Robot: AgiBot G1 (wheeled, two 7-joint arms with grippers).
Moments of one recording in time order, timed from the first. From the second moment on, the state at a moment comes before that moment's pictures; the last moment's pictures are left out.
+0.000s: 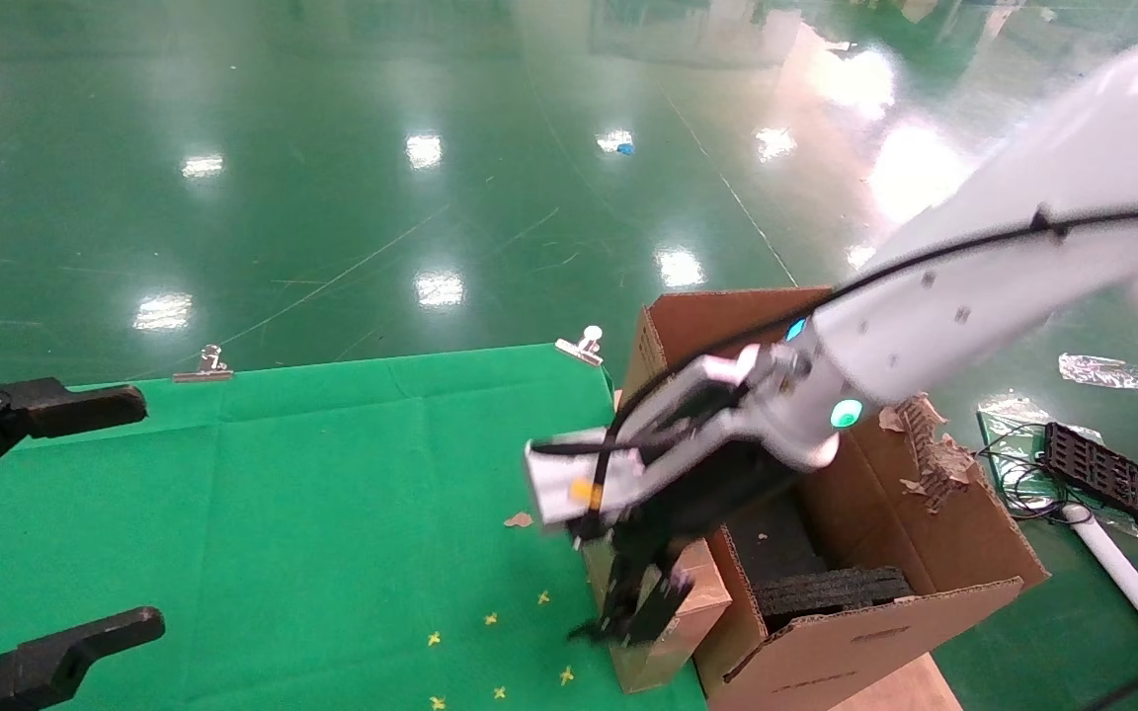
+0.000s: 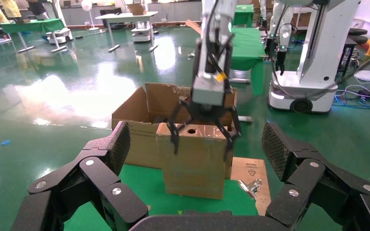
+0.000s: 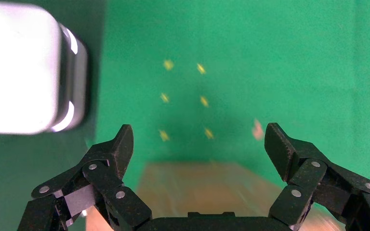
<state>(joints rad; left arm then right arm) -1.08 0.61 0.28 -1.28 0.73 1.49 -0.19 1.79 -0.78 -1.04 1.36 -1.43 -1.59 0.48</state>
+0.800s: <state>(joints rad) -1.08 0.61 0.28 -1.28 0.73 1.49 -0.19 2.19 -0.82 -1.61 1.36 -1.44 -1.56 0.71</state>
